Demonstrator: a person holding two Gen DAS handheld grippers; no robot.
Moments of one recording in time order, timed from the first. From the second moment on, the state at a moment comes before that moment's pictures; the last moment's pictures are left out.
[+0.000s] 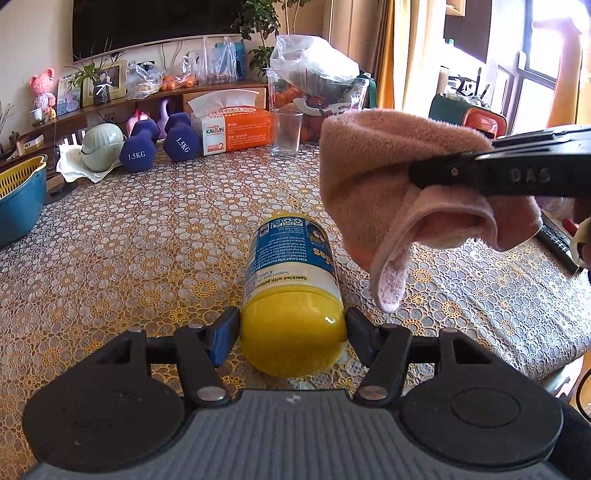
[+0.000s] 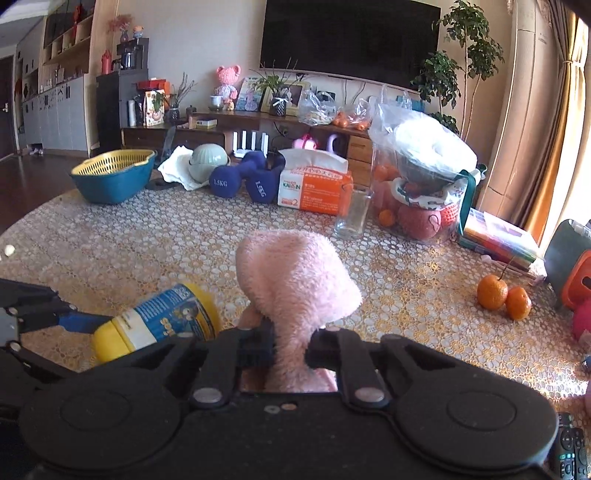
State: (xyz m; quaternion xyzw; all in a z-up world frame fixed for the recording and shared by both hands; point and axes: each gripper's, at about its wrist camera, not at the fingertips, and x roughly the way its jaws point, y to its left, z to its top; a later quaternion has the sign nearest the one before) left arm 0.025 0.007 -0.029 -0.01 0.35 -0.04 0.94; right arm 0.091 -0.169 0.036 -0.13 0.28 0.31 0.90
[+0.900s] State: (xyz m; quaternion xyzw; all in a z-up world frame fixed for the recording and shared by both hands) left arm 0.017 0.009 -0.028 -0.01 0.35 -0.07 0.94; right arm 0.072 -0.124 0.042 -0.17 0.29 0.43 0.84
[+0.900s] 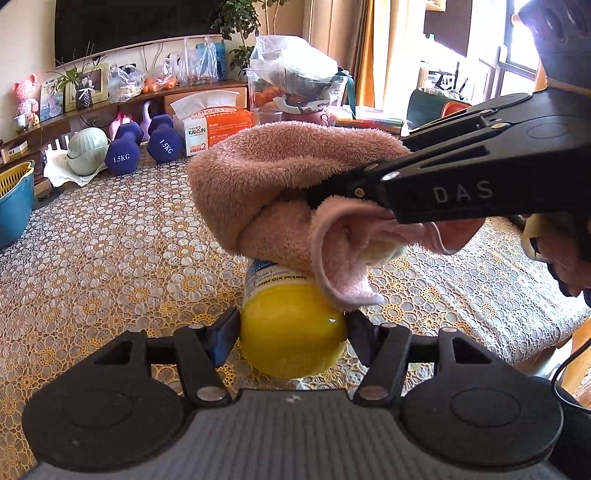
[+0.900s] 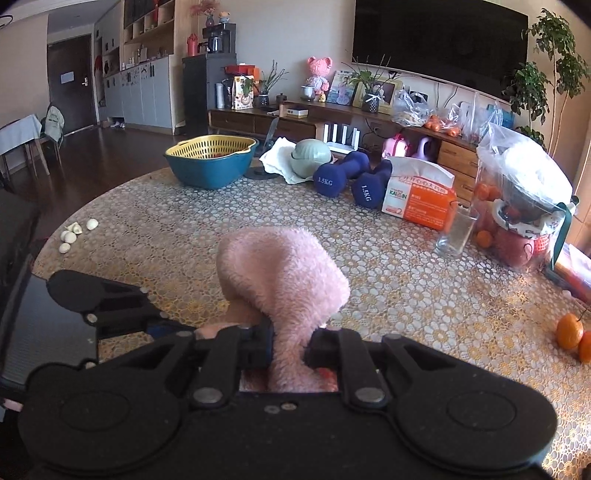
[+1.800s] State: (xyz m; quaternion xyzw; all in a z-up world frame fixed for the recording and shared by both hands) left arm 0.007 0.007 -0.026 0.04 0.33 -0.06 0.94; right arm 0.120 -0.137 0.027 -0.15 0.32 0.36 0.86
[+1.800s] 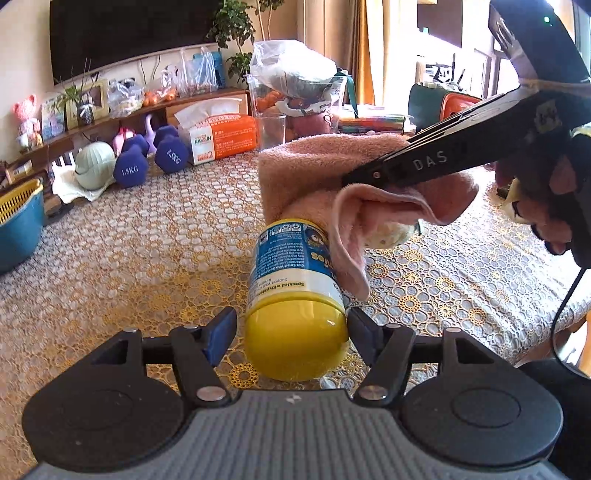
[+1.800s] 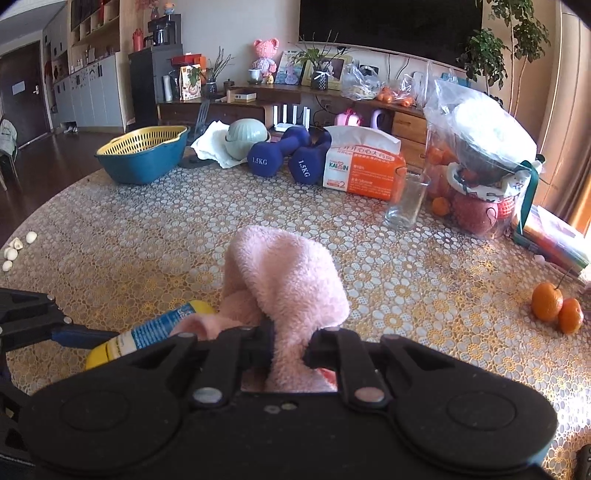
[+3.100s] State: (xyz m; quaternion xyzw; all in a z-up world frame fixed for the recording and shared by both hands) left arm 0.010 -0.018 -0.025 0.05 0.35 -0.07 0.93; right arm 0.054 -0.118 0.037 -0.13 0.32 0.51 0.79
